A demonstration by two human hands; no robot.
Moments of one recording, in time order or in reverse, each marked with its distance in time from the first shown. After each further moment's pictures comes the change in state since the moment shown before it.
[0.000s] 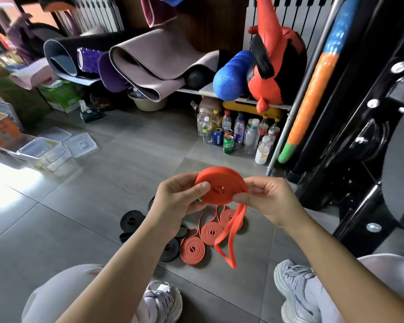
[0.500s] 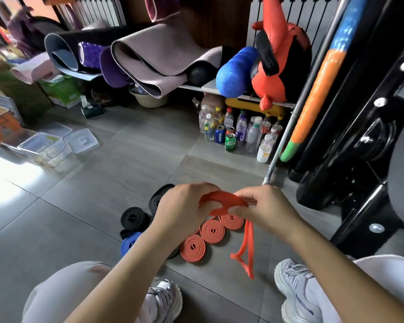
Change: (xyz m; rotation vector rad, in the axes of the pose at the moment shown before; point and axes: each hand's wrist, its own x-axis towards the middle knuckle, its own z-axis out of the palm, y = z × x) left_hand 0.002 -0.010 -0.005 1.227 -0.005 0.419; right_hand -0.001 0.009 0.005 -0.545 -0.057 0.055
